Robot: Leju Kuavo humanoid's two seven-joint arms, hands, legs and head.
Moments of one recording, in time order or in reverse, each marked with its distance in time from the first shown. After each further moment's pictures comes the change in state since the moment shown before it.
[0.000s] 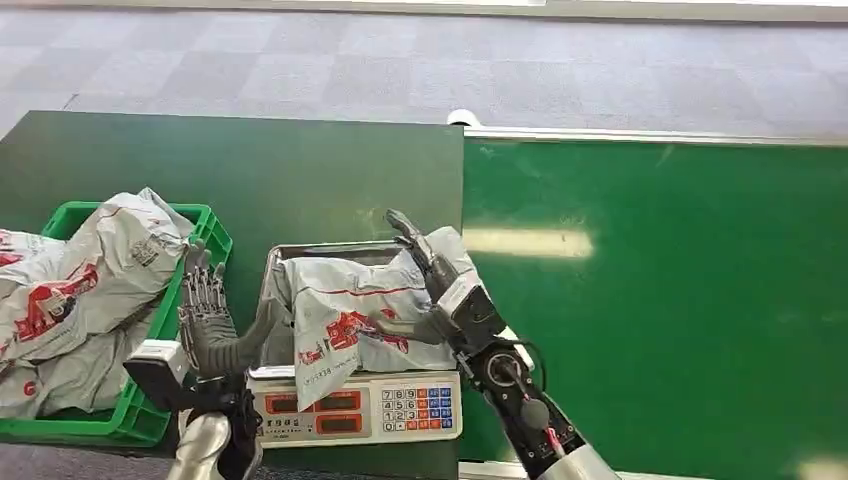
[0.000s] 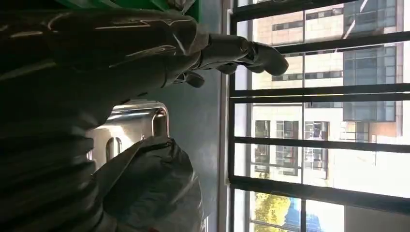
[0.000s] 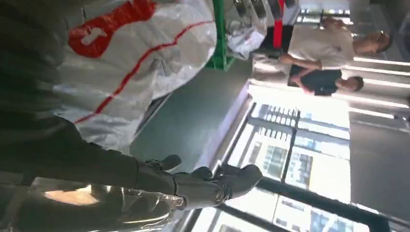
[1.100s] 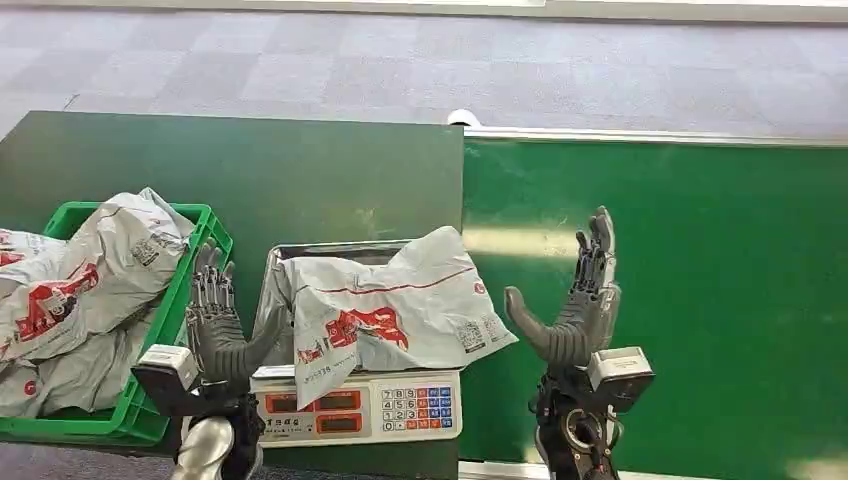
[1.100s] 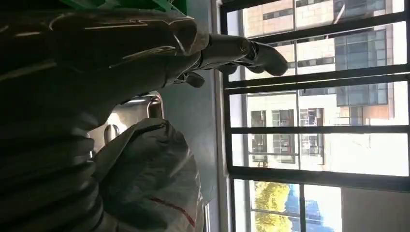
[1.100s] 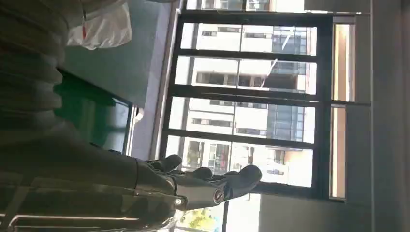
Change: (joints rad) left arm 0.022 -0.021 0.002 -0.035 -0.080 -0.051 0.010; right arm 0.345 0.008 -0.355 -0.456 0.031 -0.314 -0.116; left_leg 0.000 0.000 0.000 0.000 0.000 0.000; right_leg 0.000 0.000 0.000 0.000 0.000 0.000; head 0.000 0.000
